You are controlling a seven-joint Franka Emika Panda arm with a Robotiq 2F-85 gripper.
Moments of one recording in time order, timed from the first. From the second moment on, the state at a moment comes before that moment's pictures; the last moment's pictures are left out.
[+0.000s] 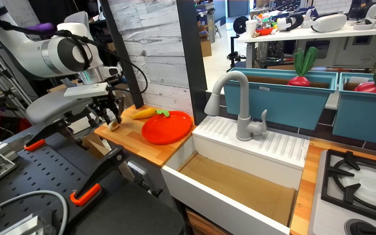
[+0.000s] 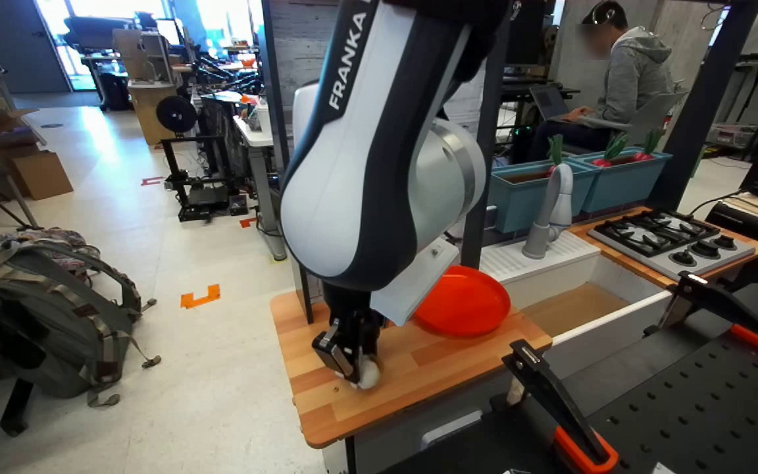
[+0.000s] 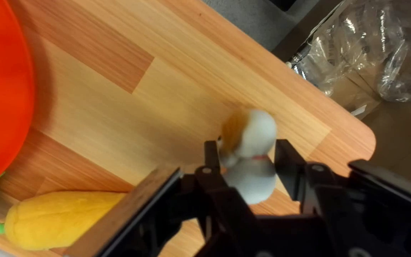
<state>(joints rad) 0.36 0.90 0.06 -1.93 -0.18 2.79 -0.10</state>
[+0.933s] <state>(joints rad) 0.31 0.78 0.08 -2.00 -0.18 2.86 -0.12</state>
